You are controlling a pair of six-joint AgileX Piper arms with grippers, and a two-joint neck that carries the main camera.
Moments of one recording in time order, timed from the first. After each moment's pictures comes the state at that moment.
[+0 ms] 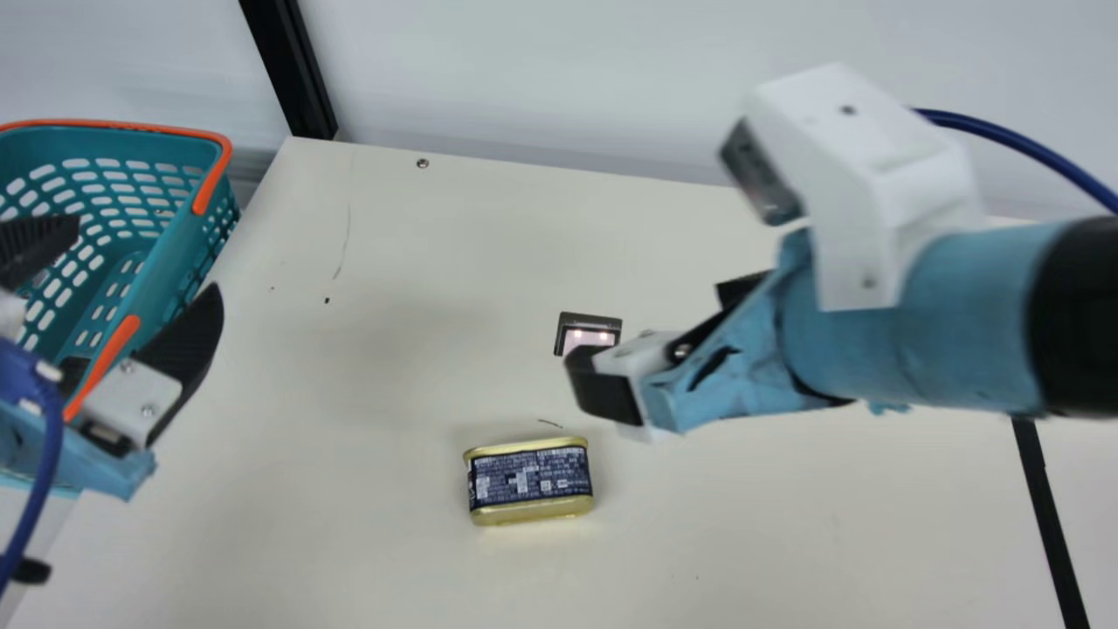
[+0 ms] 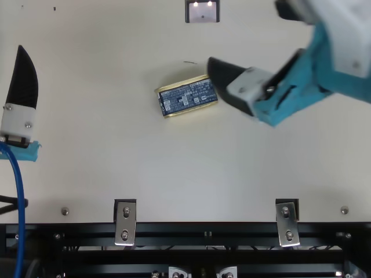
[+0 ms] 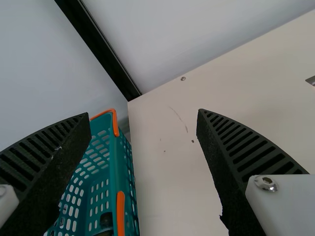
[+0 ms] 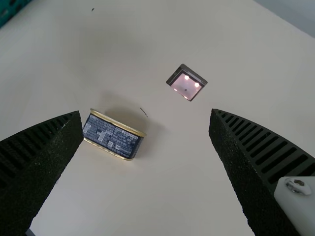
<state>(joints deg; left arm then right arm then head) -3.4 40.8 -20.3 11.9 5.8 11.5 29.6 83.0 -78.5 13.6 54.7 -16.2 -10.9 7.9</state>
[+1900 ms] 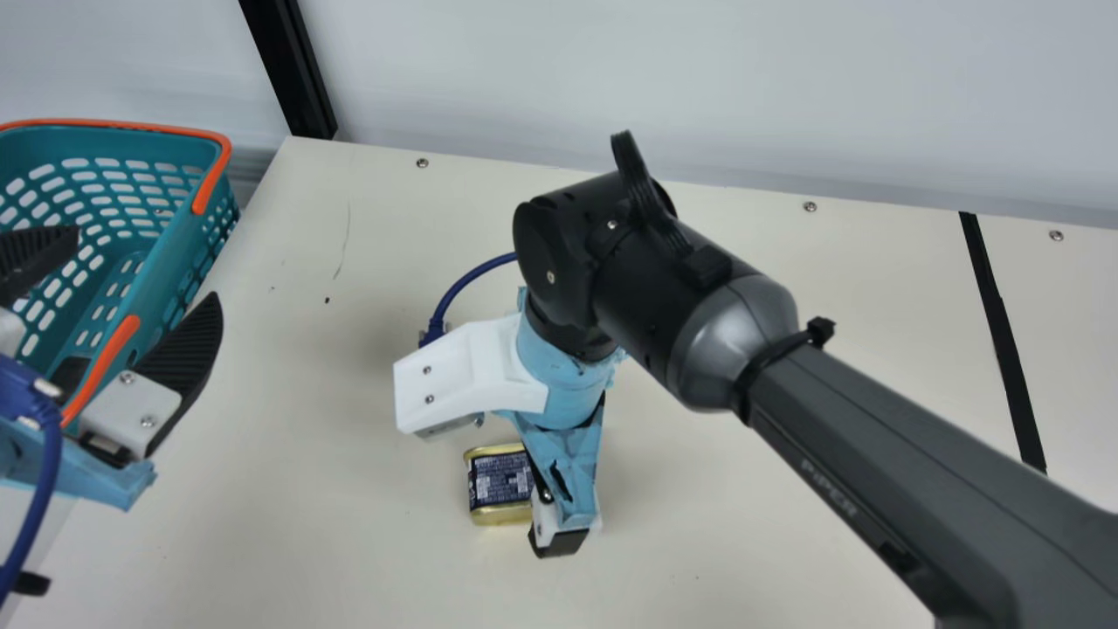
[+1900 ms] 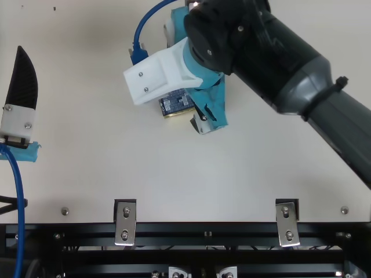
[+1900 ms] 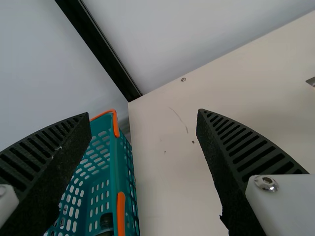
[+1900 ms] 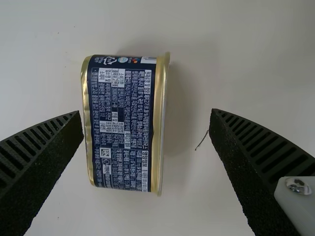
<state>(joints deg) -3.4 40.6 -20.3 11.7 5.7 11.6 42.3 118.5 -98.0 8.5 69.8 -68.3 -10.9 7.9</state>
